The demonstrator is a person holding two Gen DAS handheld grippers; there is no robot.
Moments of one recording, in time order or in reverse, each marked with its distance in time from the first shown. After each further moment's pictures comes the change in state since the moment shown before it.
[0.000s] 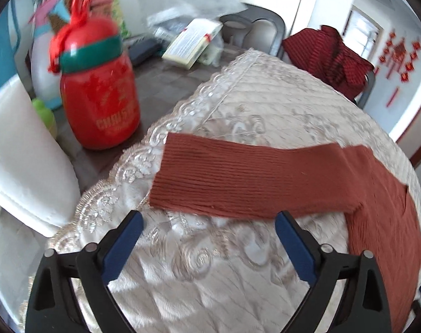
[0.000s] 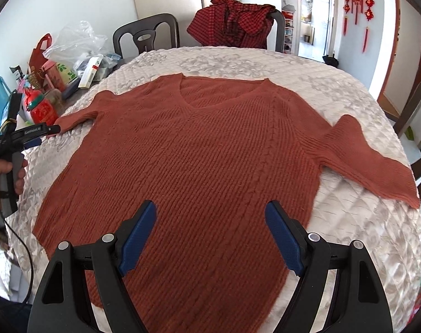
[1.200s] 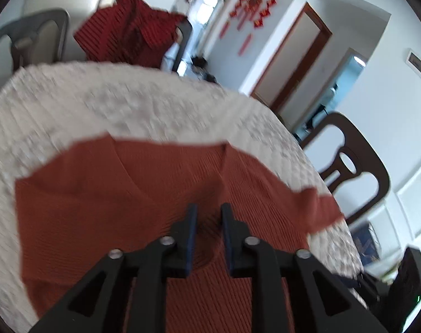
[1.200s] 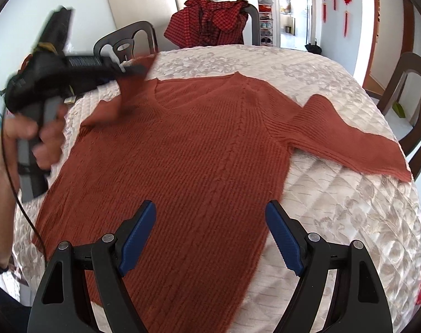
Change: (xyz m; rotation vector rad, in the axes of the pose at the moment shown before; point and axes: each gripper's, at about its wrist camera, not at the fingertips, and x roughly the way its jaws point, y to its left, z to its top) left arm -0.013 -0.273 -0.017 0.452 0.123 -0.704; right arm -0.016 -0.032 -0.010 0.126 -0.007 -0.028
